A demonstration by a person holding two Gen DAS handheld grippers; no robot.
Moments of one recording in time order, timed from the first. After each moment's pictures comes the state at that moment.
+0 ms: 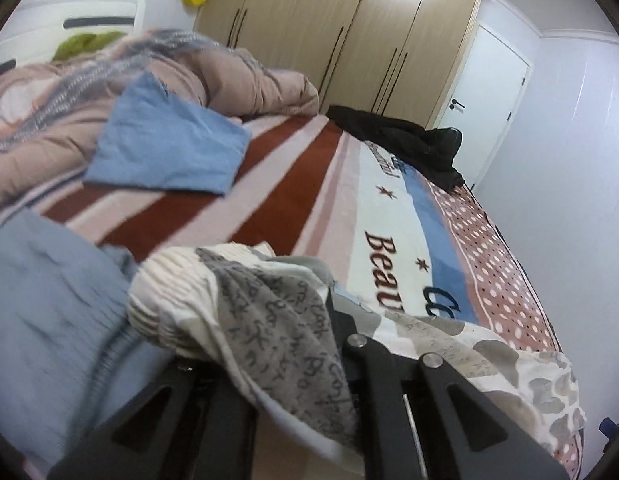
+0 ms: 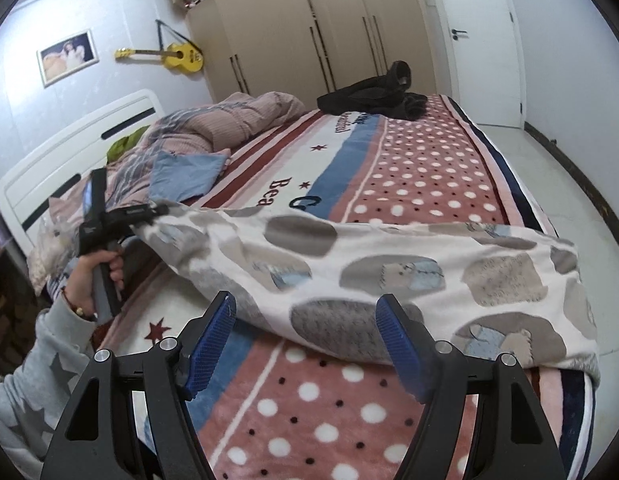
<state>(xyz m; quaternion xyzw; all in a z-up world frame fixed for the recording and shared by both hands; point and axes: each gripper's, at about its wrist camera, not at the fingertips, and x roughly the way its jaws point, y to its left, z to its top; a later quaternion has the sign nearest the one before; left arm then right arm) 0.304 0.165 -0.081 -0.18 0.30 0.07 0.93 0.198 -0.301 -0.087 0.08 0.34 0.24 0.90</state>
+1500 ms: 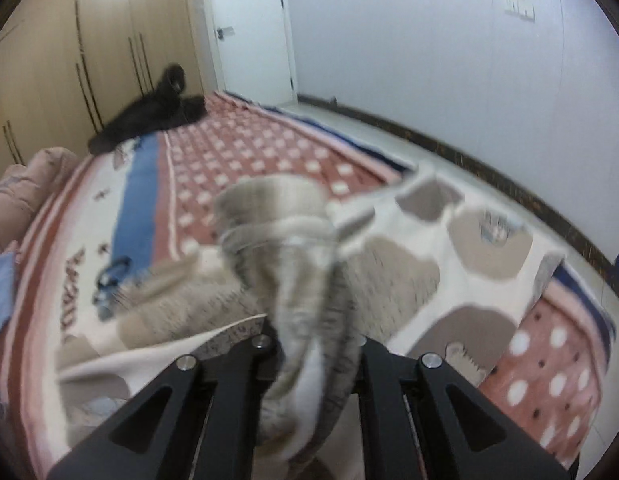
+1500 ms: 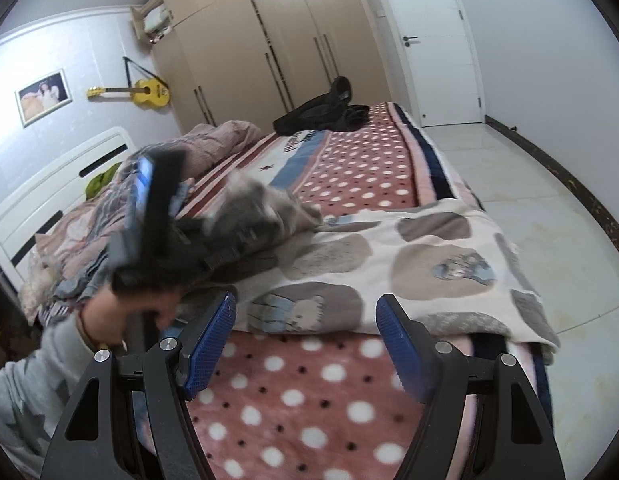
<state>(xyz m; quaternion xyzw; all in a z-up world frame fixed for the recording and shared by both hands) 0.308 -0.206 -0.115 0.13 0.36 -0.21 0.90 0.155 -0.414 -0.099 0.12 0.31 0.19 0.92</state>
